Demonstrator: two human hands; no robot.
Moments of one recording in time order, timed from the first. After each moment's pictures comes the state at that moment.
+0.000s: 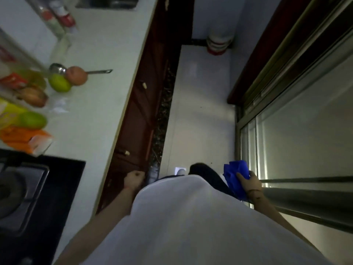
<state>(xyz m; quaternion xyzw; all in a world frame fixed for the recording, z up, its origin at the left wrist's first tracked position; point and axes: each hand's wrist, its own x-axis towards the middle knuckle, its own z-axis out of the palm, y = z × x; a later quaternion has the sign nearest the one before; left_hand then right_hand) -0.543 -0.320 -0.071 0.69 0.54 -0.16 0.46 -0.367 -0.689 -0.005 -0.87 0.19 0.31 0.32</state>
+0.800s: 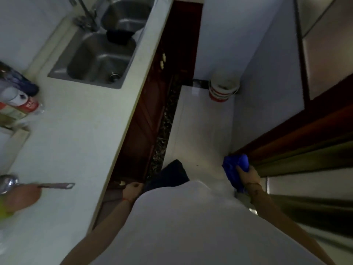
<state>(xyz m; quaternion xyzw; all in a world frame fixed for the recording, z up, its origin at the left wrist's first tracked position) -0.058 -0.156 -0.036 0.70 0.54 -0.22 0.42 0.188 -0.468 0.008 -0.87 0.18 0.29 0.35</state>
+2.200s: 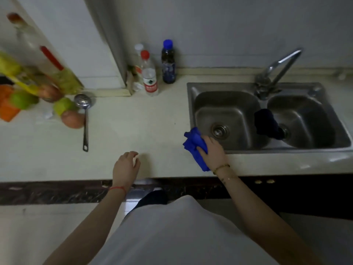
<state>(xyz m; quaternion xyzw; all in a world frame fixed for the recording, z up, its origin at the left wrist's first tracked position) 0.120 0.010 0.030 0.50 0.83 0.17 0.18 0.400 0.151 0.058 -0.54 -0.78 0.28 0.11</state>
